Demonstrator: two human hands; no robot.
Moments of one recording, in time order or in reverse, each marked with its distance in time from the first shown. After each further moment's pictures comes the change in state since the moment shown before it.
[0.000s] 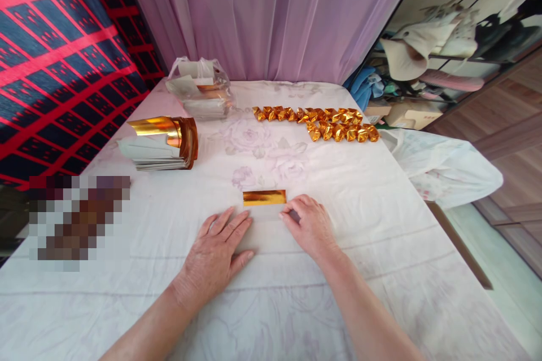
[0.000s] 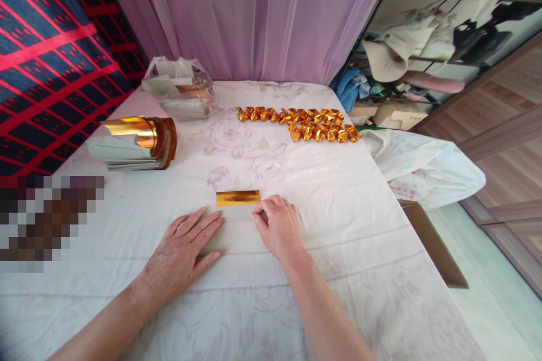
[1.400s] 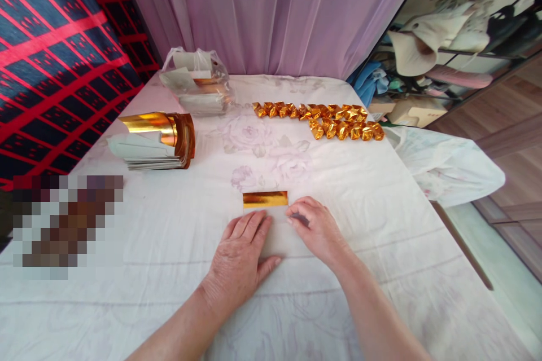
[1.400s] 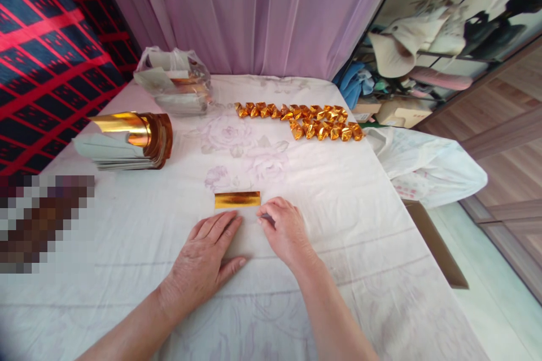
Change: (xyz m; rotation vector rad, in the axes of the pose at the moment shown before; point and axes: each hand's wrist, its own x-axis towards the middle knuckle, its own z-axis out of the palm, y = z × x) left_hand 0.027 0.039 0.008 -0.212 0.019 -0.051; right_hand 0.002 0.013 -0.009 0.197 -0.096 -0.020
